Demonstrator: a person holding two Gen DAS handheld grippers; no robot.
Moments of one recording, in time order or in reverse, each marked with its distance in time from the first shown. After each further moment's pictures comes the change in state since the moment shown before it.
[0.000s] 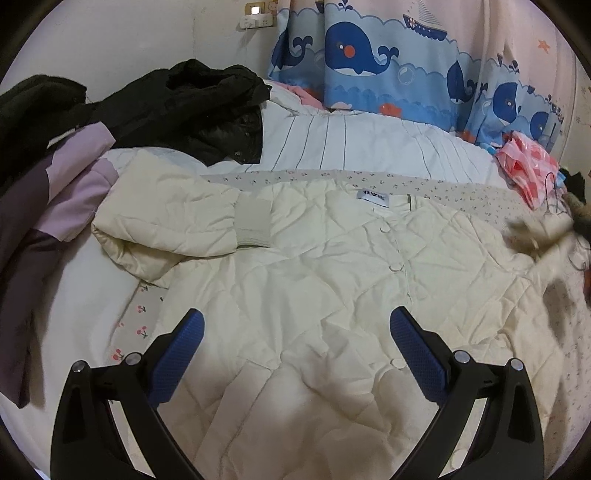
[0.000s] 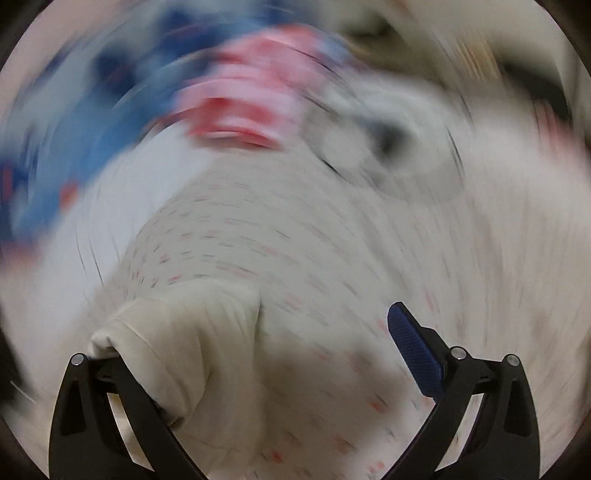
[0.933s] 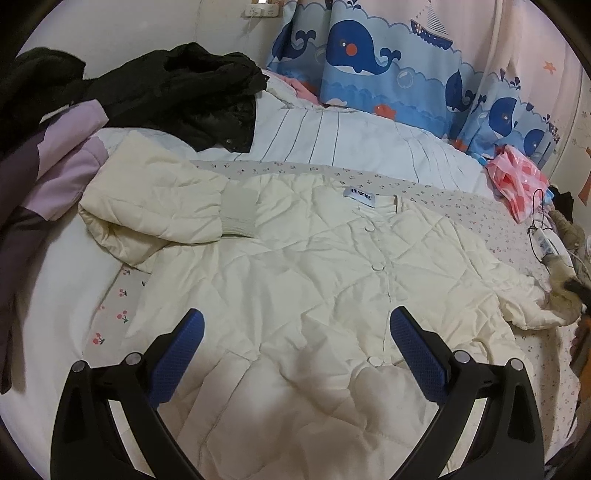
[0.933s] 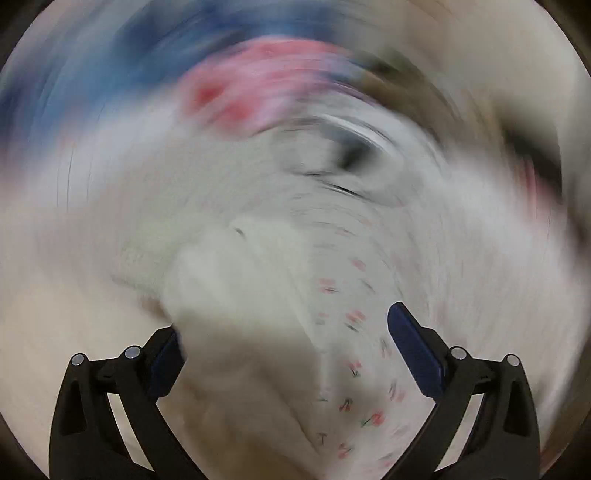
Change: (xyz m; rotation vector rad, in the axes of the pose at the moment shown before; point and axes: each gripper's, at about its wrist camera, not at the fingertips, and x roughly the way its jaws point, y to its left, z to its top) left arm -0.001 0.003 0.000 -0.062 0.030 -0.077; right arm -0.057 -0.080 -0.009 0.025 -0.155 -0.021
